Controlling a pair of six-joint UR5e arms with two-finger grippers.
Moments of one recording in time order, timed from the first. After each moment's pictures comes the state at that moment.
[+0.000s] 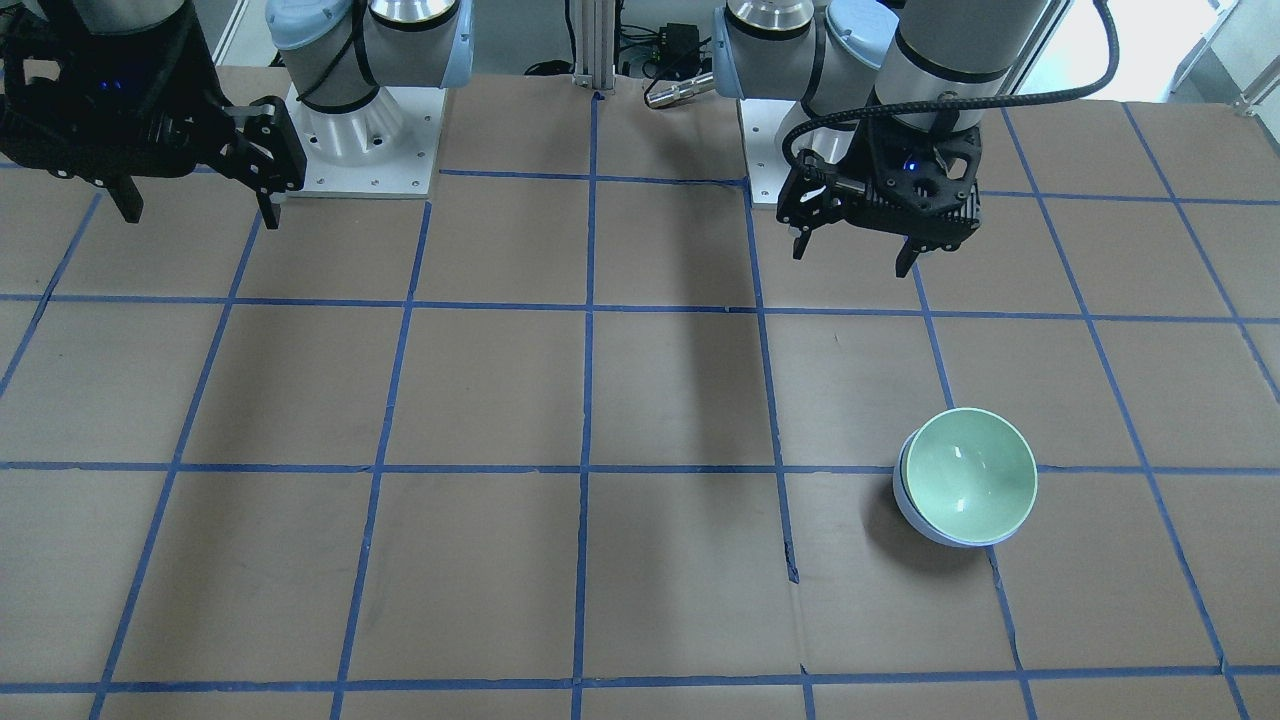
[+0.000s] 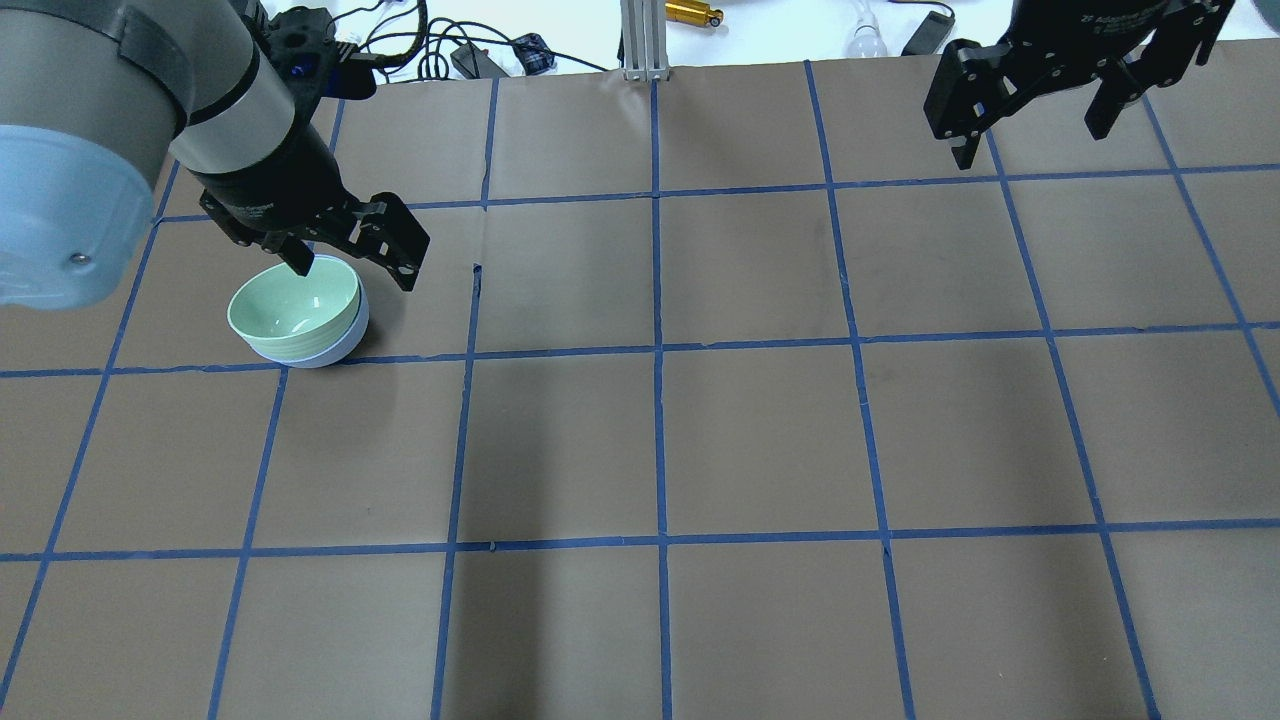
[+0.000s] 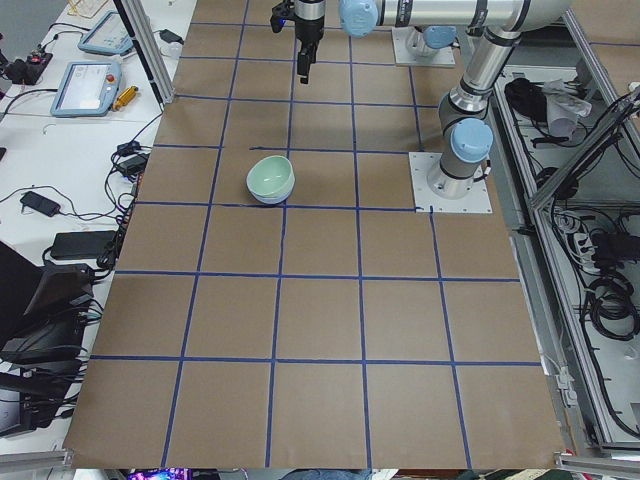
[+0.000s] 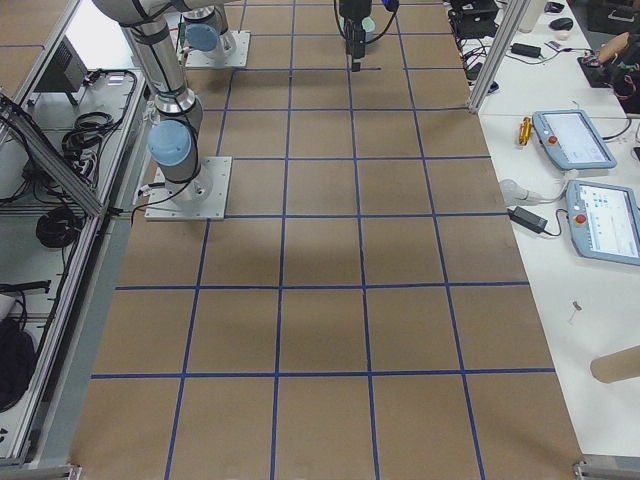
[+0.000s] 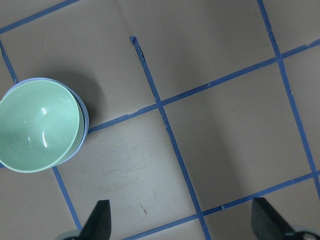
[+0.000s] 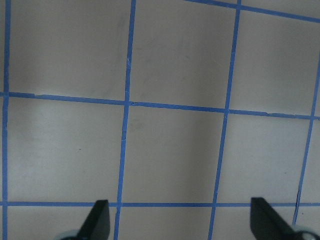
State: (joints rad) left arm -1.58 -1.52 -1.64 -1.53 1.57 0.14; right arm 1.59 -1.53 1.37 -1.45 -1.73 -0.09
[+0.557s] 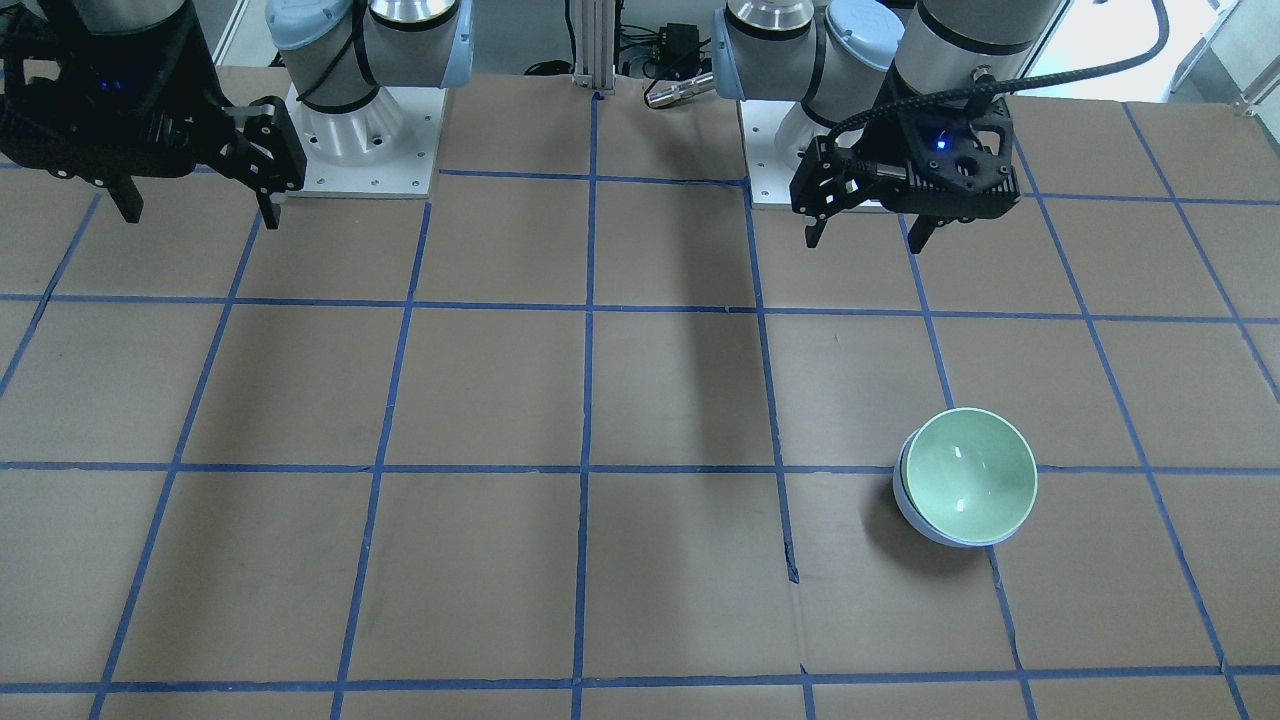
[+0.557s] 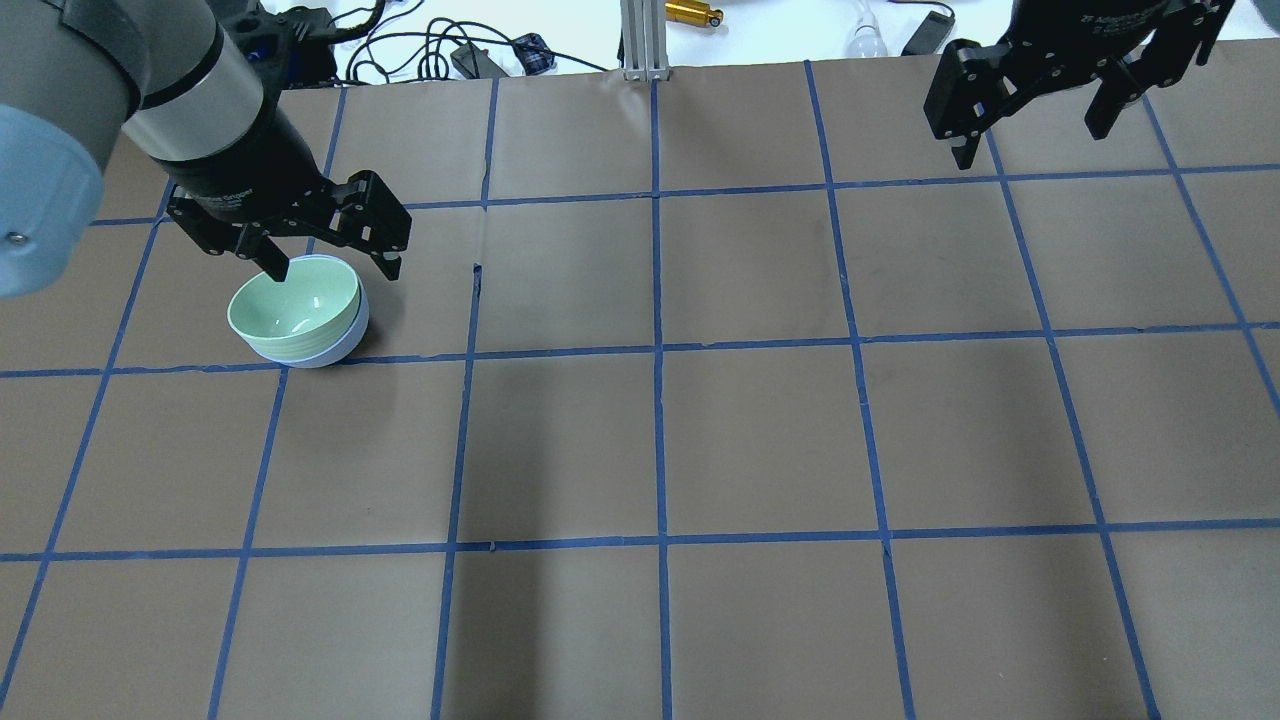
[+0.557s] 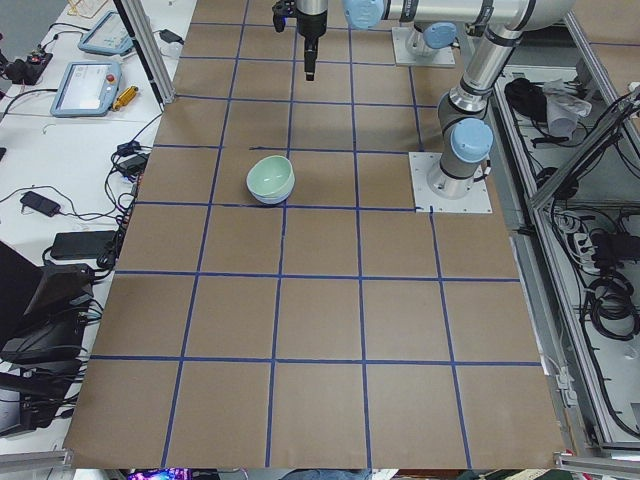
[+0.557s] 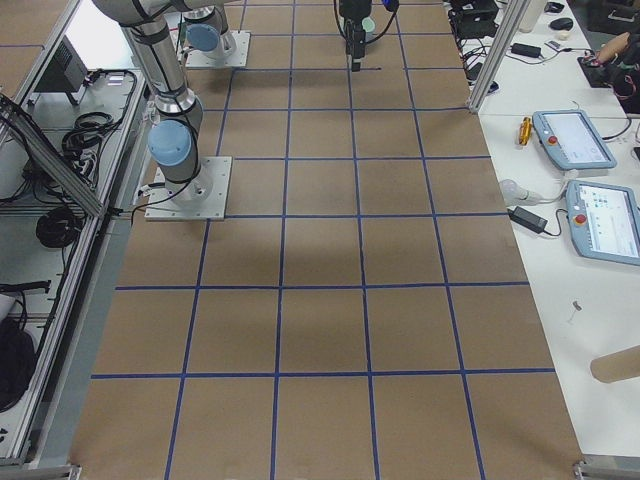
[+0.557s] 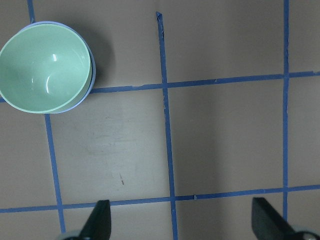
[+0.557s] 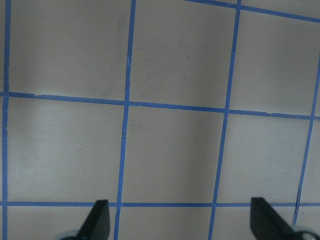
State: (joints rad) left arm -1.57 -1.51 -1.62 -1.55 1.57 0.03; right arm 1.59 -1.53 1.37 -1.44 -1.73 -0.09
